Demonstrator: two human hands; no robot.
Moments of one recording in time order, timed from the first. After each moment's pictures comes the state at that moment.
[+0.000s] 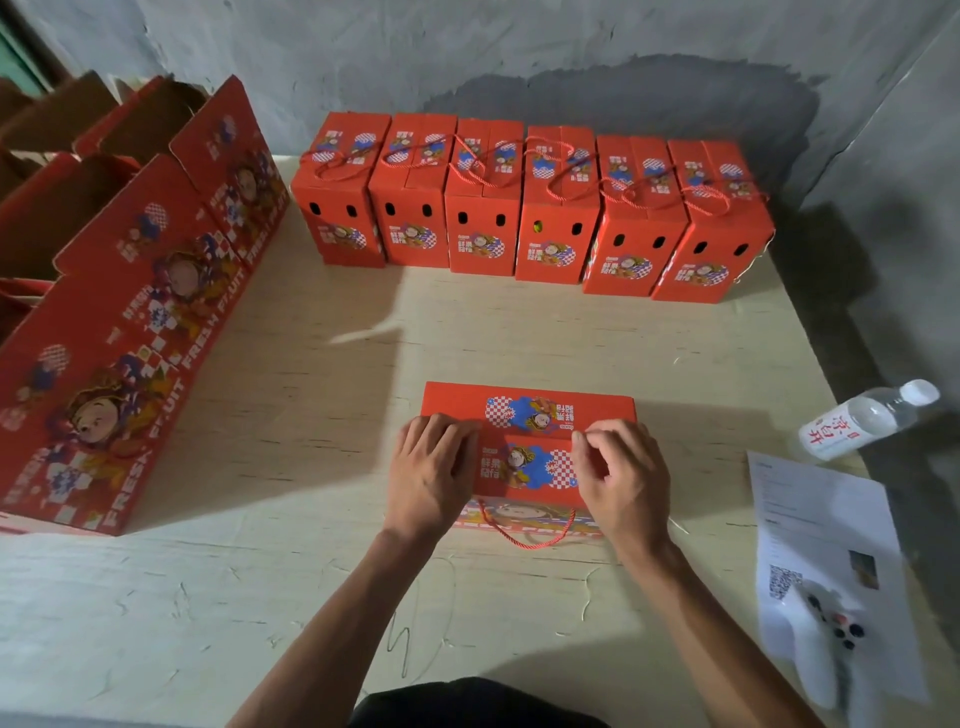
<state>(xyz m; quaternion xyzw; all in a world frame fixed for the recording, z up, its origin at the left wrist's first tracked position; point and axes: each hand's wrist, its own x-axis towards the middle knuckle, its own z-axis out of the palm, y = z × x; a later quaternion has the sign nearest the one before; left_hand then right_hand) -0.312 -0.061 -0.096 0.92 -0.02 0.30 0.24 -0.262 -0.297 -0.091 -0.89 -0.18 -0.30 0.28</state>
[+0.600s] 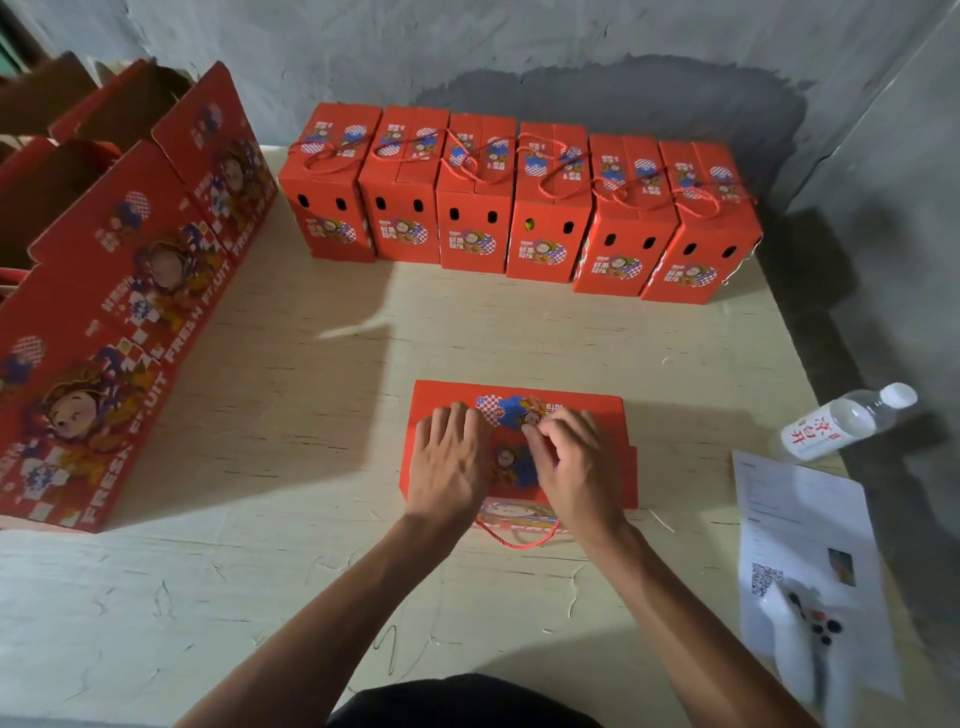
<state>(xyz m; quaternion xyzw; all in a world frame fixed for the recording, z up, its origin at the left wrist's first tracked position) -0.301 -0.094 -0.081 0.97 0.01 0.19 0.14 -0.258 -0.263 -0.080 -0.91 -0.21 -0.21 0.28</state>
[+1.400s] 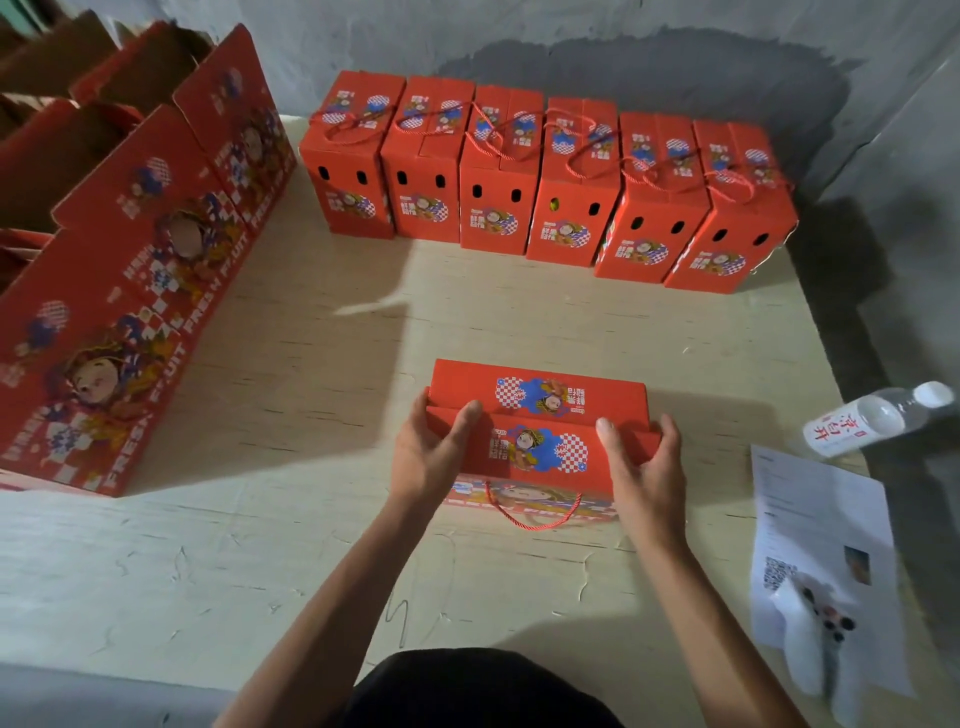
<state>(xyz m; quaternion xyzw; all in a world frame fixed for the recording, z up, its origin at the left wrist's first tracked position) -0.317 -0.064 -0.071 0.69 0.27 0.04 0.67 -0.283 -0.303 -0.079 -0.85 0.14 0.00 0.51</state>
